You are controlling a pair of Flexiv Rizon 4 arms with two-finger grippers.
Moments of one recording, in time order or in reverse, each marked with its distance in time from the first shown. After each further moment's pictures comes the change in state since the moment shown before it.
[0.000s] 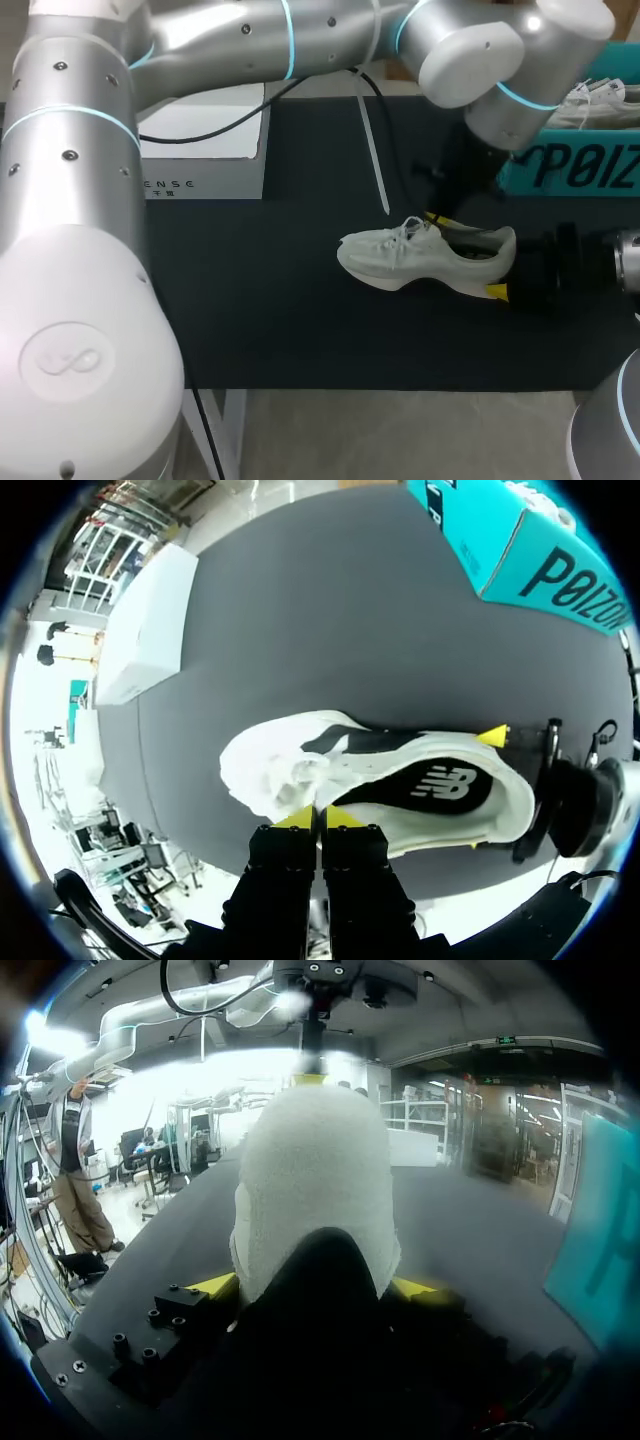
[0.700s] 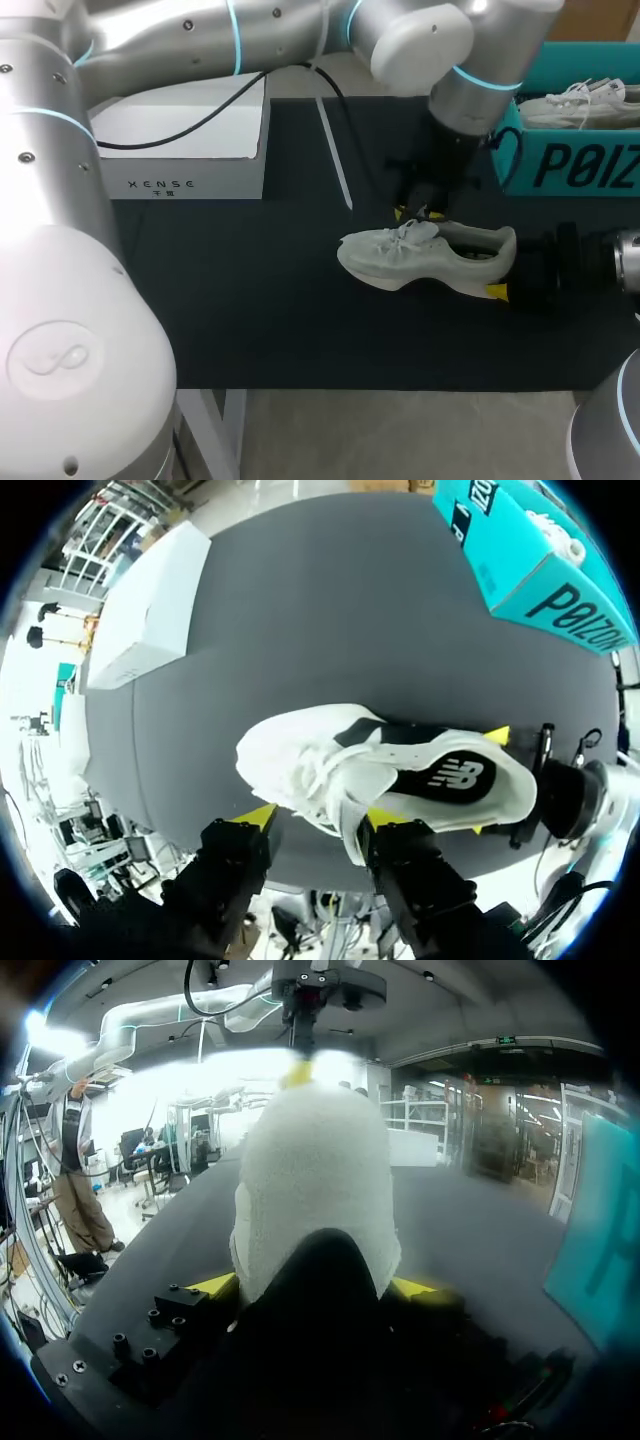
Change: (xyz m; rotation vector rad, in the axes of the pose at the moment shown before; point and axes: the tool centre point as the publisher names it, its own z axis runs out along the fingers) left arm -0.027 0.005 -0.005 -0.023 0.091 -0.032; right arm 0.000 0.000 0.000 0.000 0.000 0.000
